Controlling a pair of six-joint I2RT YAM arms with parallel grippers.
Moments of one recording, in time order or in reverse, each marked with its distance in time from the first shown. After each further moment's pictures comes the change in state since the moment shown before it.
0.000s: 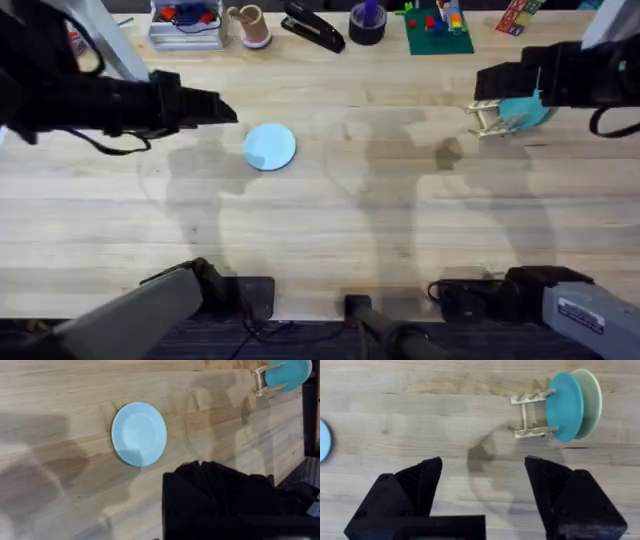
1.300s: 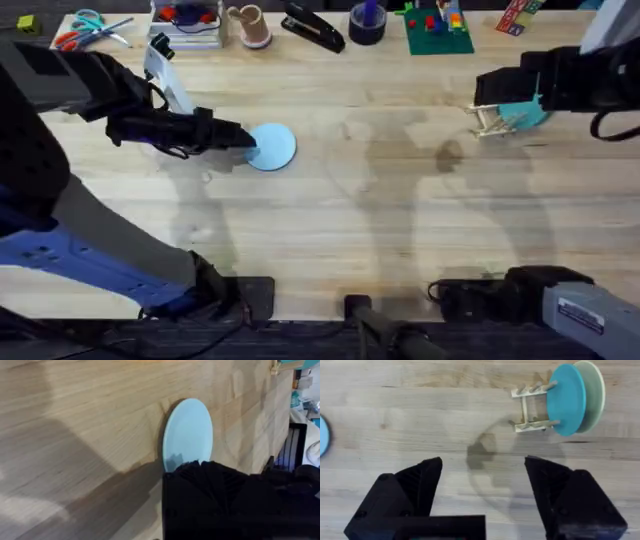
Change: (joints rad) left arm 0.013 0.555 -0.049 0.206 0.098 0.245; right arm 0.000 0.000 0.000 -0.029 0.000 0.000
